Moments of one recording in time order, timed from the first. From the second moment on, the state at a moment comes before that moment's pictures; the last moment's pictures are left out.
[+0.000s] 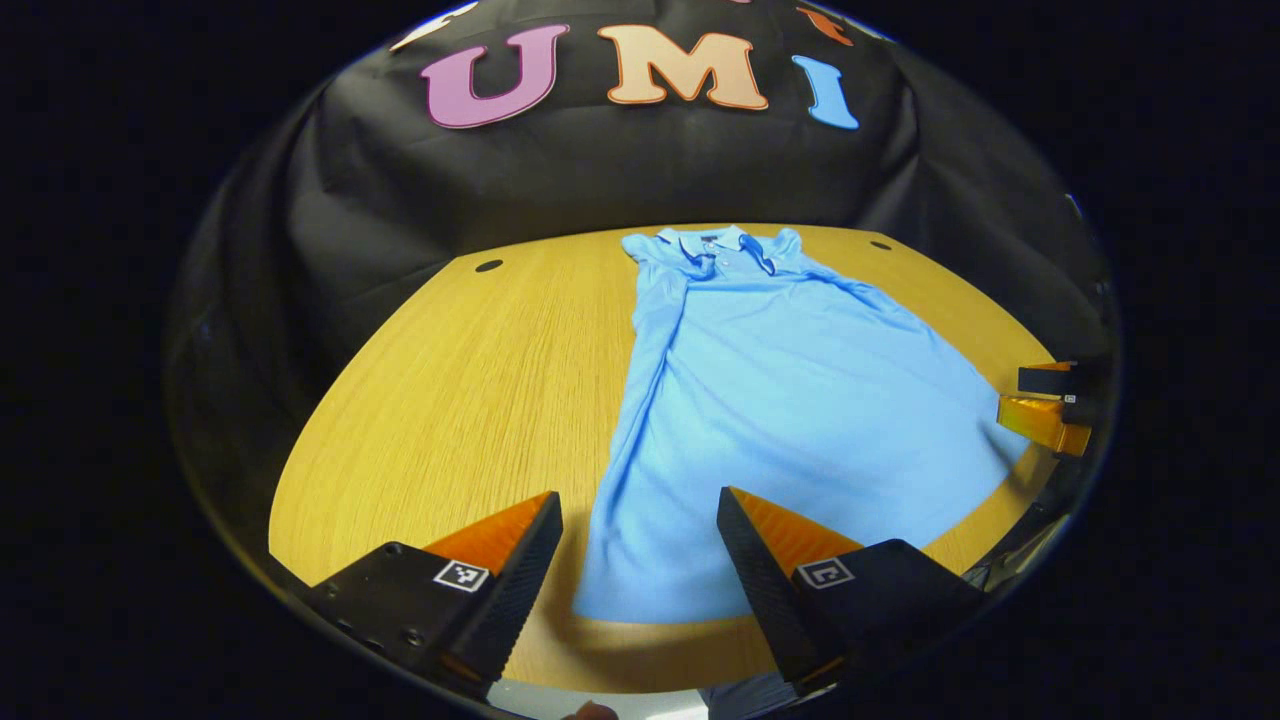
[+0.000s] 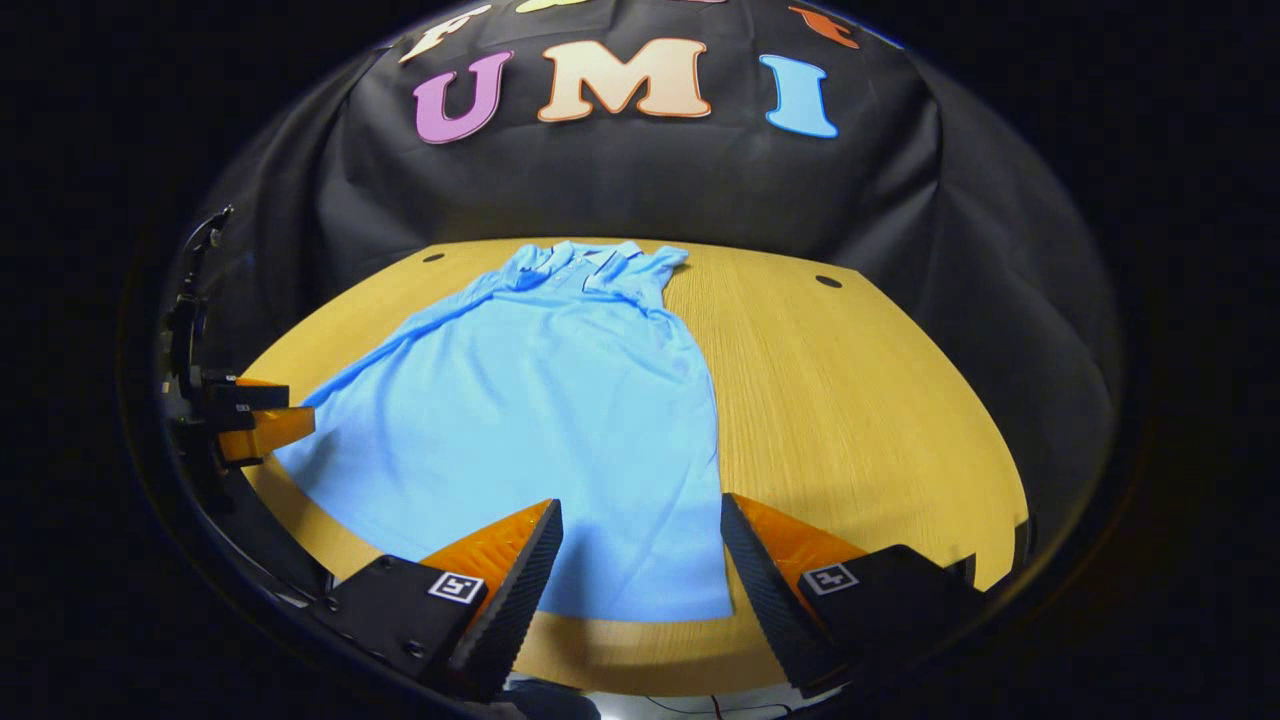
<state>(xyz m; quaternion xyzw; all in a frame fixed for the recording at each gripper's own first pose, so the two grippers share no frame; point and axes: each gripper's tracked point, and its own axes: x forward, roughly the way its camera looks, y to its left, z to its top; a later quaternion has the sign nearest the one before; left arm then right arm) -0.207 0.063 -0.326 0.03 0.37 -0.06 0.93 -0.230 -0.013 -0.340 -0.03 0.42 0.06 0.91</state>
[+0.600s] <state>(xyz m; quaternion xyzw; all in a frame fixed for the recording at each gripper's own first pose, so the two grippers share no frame) -0.215 0.019 -0.335 -0.01 0.37 -0.07 0.93 -0.250 0.012 -0.360 0.05 0.48 0.07 0.87</state>
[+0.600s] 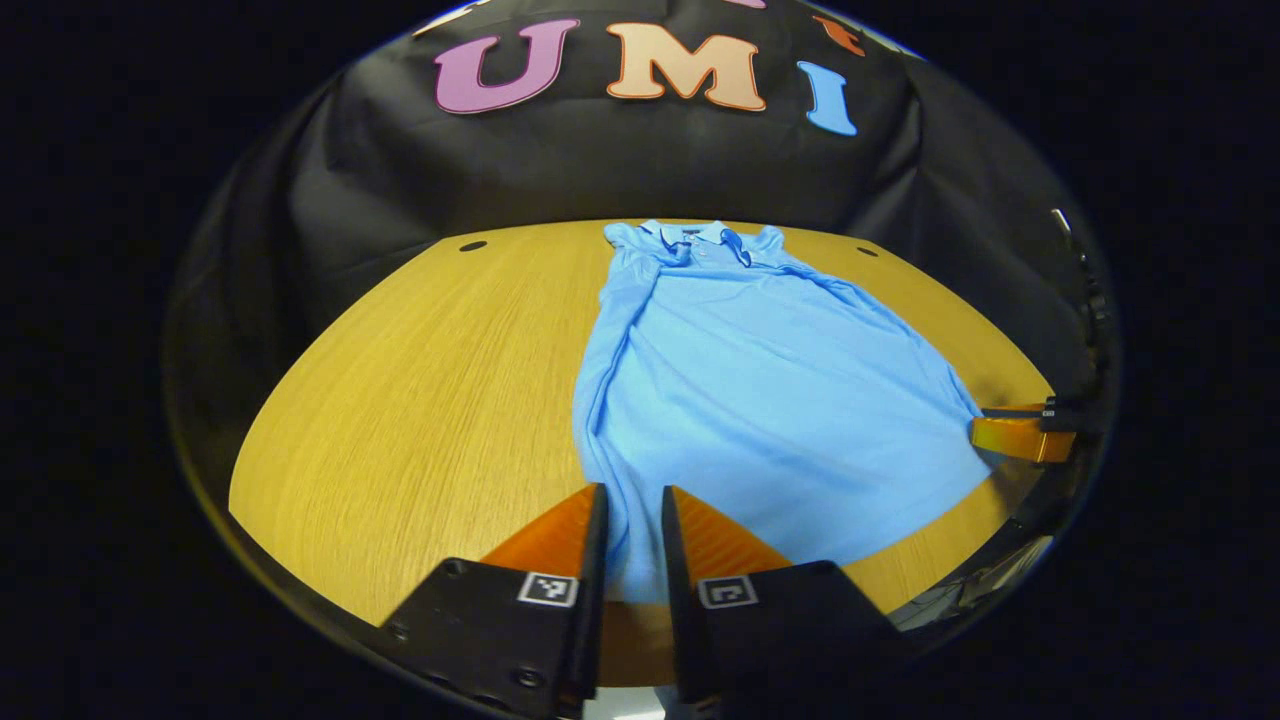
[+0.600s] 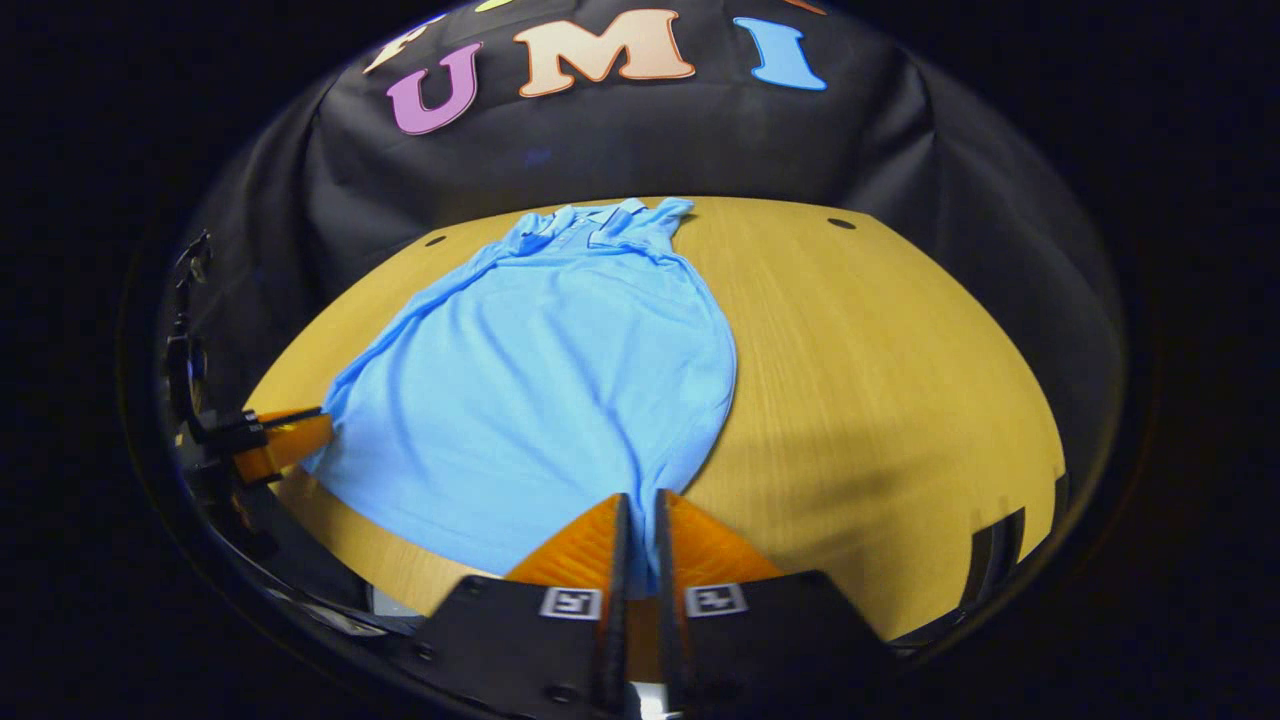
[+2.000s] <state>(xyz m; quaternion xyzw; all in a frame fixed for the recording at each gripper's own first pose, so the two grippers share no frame) -0.004 0.010 -0.221 -0.11 0.31 -0.12 0.94 -0.003 0.060 -0.251 0.21 0.34 0.11 0.91</state>
